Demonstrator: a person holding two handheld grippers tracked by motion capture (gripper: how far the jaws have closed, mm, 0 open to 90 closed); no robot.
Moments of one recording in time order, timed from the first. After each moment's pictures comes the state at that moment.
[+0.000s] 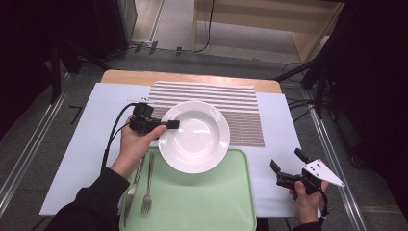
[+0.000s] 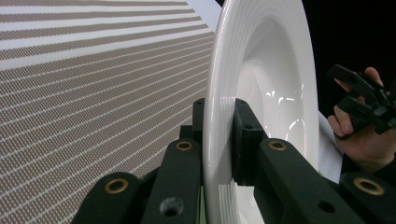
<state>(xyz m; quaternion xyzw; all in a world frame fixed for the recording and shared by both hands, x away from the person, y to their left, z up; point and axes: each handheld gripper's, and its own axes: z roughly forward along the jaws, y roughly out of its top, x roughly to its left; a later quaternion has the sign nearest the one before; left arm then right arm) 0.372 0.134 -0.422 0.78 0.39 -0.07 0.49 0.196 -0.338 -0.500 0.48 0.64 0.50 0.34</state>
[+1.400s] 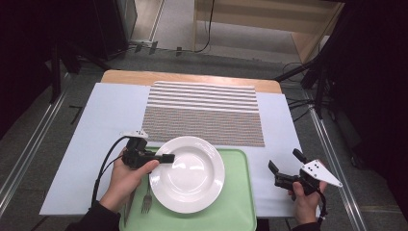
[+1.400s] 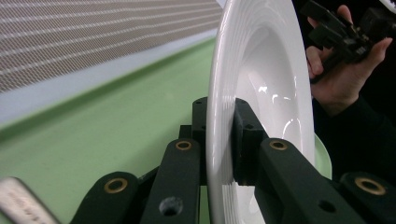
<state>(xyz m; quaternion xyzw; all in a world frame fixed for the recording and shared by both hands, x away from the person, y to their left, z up) 0.302 0.150 -0.469 0.79 0.38 -0.14 0.47 0.195 -0.332 -0.500 0.48 0.64 0.50 0.34</state>
